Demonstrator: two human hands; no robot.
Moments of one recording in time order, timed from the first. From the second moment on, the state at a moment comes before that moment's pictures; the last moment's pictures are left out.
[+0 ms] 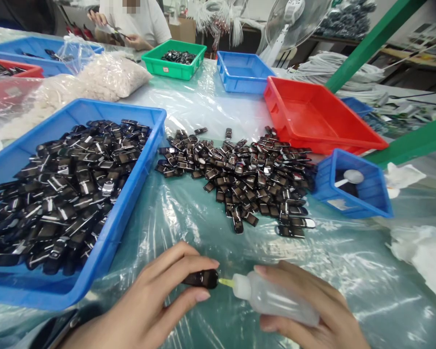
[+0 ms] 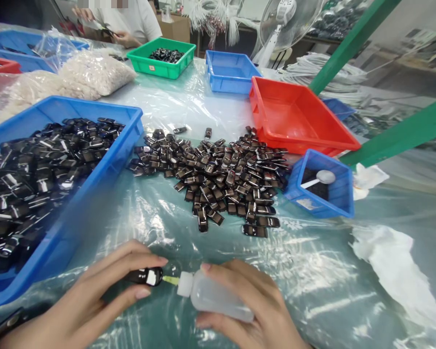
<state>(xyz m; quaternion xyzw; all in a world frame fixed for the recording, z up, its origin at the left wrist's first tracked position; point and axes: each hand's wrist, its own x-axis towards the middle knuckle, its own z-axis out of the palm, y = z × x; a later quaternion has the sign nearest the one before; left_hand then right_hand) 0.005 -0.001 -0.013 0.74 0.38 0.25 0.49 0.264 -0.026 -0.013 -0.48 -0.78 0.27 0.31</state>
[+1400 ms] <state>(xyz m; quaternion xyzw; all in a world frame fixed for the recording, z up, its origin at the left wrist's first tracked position) 0.007 0.001 -0.004 0.60 0.60 0.27 0.46 0.265 -0.014 -0.031 -0.61 -0.63 0.32 0.36</state>
